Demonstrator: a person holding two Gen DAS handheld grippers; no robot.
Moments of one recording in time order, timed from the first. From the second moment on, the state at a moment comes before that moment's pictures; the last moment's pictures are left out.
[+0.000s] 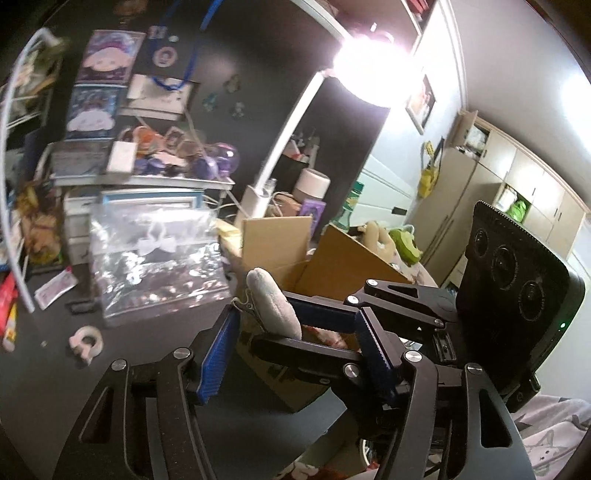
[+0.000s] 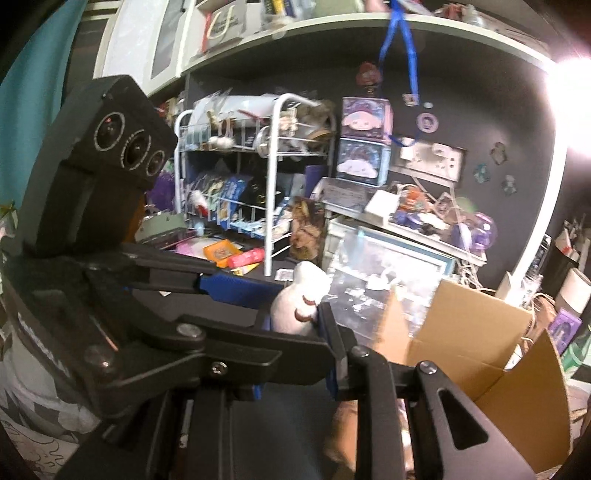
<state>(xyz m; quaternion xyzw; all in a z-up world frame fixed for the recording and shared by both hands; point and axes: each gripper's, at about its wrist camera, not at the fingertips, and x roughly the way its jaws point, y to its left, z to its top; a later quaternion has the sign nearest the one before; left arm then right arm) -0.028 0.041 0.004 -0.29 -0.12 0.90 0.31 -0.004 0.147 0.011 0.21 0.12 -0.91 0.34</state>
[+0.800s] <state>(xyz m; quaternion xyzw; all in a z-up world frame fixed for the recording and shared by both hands) -0.091 0.144 0.007 -0.35 -0.06 0.86 0.36 -0.047 0.253 0.006 0.26 0.07 -0.92 0.27</state>
